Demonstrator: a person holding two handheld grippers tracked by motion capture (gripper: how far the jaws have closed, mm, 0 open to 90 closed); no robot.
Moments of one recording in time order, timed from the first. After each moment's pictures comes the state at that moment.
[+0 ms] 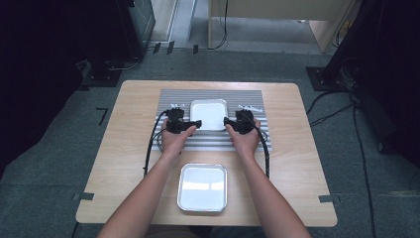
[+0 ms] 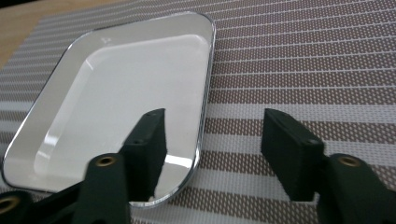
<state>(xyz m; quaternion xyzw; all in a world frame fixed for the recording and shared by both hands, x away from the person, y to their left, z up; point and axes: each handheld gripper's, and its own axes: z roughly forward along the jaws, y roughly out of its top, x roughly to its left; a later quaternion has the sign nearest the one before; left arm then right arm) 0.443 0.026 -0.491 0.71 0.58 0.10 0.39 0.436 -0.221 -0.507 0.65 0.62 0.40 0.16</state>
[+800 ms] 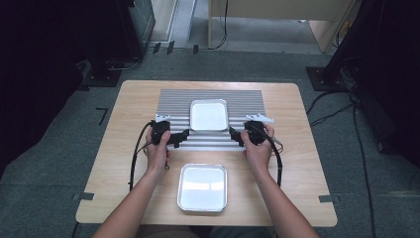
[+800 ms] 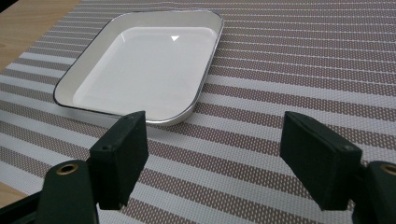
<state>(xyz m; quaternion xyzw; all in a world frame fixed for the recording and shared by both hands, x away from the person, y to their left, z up) 0.392 0.067 -0.487 0.71 0.55 0.14 0.41 0.379 -0.248 -0.486 0.58 0.68 0.41 0.19</state>
